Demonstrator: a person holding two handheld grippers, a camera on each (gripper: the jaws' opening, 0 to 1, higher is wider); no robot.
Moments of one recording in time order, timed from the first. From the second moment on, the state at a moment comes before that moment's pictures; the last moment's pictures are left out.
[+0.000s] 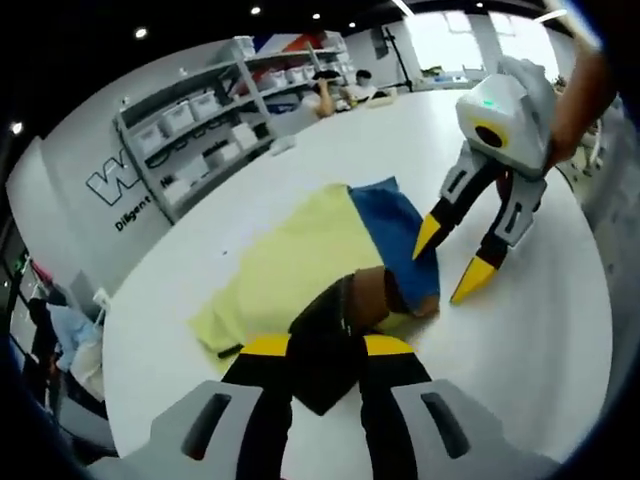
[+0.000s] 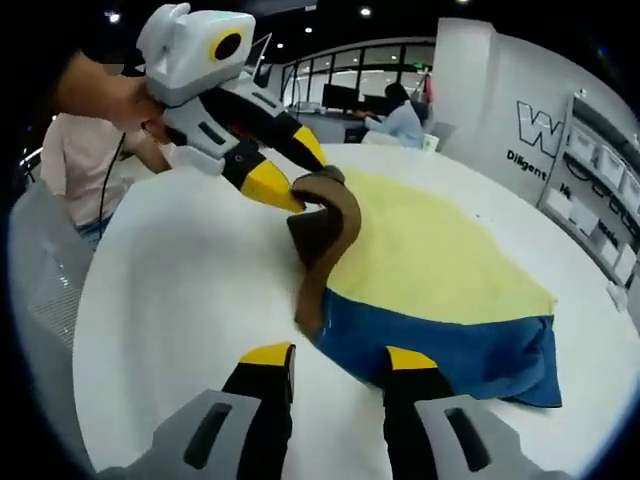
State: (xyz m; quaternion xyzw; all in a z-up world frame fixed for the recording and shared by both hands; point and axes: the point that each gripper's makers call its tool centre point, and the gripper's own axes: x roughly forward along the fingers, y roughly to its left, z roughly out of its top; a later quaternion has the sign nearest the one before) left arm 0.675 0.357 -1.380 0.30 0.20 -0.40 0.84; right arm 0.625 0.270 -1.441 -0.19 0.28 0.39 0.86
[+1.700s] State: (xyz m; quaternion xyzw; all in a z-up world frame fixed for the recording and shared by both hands) left arm 0.595 0.357 -1.385 0.19 0.32 -0.43 0.82; right arm 0.561 0.246 -1.405 -0.14 0.33 0.42 0.83
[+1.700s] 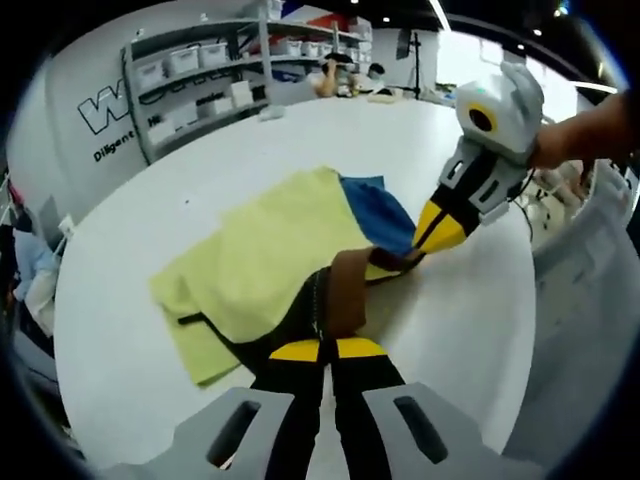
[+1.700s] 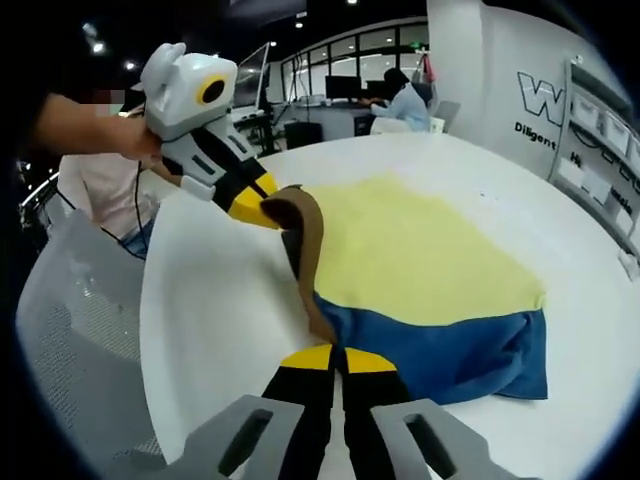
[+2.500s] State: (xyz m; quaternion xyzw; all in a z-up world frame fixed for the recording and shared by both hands) left arm 0.539 0.358 -1.371 0.16 0.33 -0.44 0.82; right arm 0.506 0.245 -1.375 -0.13 0.31 0.45 0.82
